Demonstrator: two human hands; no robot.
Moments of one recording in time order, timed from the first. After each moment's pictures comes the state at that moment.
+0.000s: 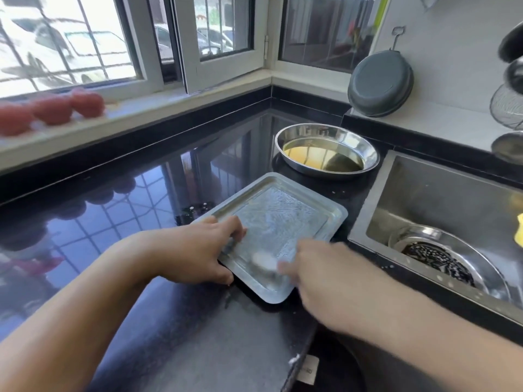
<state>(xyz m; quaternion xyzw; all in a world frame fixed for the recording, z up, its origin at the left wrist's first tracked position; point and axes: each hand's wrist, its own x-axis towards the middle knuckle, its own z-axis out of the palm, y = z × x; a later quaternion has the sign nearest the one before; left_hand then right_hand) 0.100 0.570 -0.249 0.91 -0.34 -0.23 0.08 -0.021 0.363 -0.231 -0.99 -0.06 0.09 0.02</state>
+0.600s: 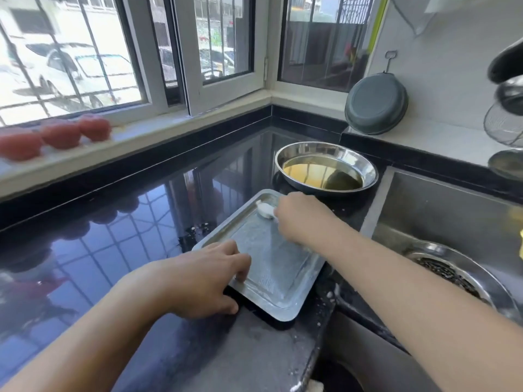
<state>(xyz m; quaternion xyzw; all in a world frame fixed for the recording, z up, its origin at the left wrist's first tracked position) 0.085 0.558 -0.243 0.90 -0.40 -0.20 0.02 0.125 0.342 -0.245 -1.00 0.02 0.03 0.00</state>
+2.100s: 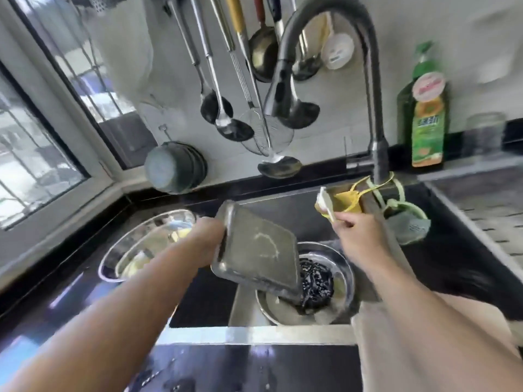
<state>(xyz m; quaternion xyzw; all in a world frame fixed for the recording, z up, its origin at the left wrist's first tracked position) 0.095 0.116 -0.224 0.86 -0.14 -0.19 0.45 -0.136 -0.049 -0.284 -0.73 0.39 -0.34 0.46</state>
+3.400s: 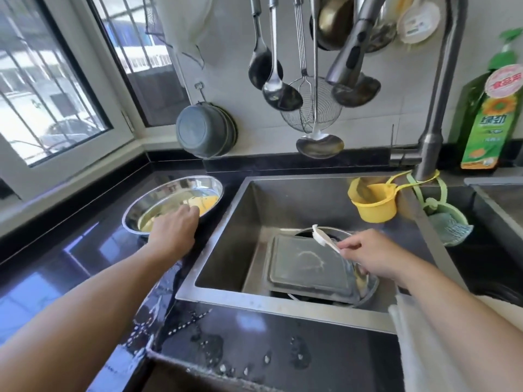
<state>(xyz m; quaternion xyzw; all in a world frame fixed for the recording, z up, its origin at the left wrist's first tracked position) 0.166 0.248 -0.261 0.91 -0.35 0.18 -0.11 -0.118 -0.033 -0.306 -0.85 0.29 -0.07 0.43</state>
